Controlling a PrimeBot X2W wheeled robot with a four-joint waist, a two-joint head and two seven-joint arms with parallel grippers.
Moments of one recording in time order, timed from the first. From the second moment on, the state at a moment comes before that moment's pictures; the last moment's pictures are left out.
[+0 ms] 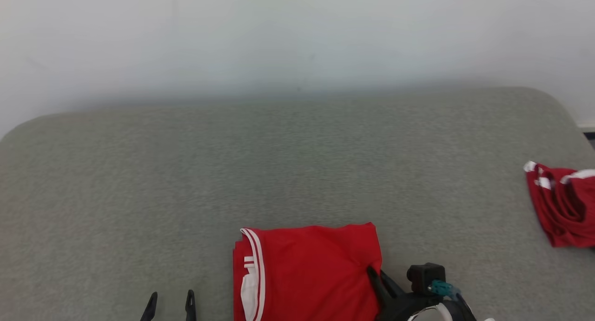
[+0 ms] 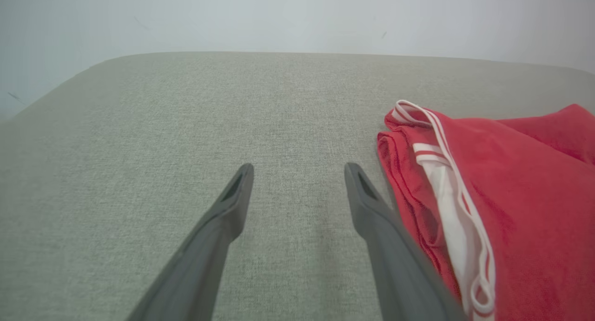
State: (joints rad) left arm 0.04 0.05 -0.06 0.35 -0.13 -0.03 -0.26; right arm -0.37 -0.05 0.36 0.97 0.40 0.13 -0.26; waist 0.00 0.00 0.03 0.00
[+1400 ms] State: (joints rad) left arm -0.14 0.05 -0.14 0.43 -0.10 -0.08 -0.26; right arm -0.30 -0.05 0.14 0.75 0.34 0.13 -0.26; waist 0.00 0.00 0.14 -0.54
